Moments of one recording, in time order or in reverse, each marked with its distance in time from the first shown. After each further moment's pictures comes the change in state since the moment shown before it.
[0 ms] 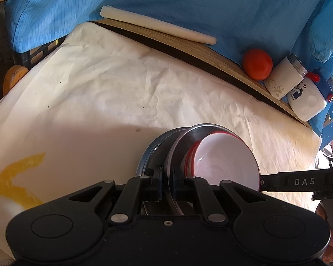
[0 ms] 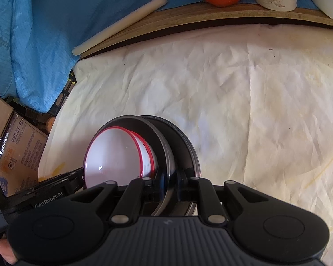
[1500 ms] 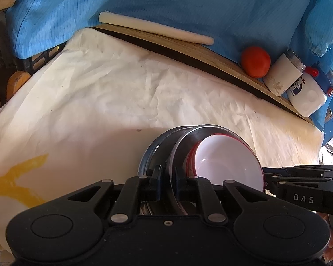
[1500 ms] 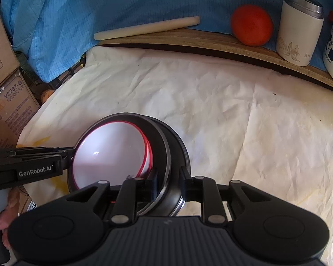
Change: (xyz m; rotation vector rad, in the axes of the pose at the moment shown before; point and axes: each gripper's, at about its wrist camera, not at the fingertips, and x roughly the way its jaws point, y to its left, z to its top) left arm -0.004 -0.004 -0.006 0.036 -0.025 0.025; right arm -0.010 0.024 -0.018 -0.292 -0.110 -0.140
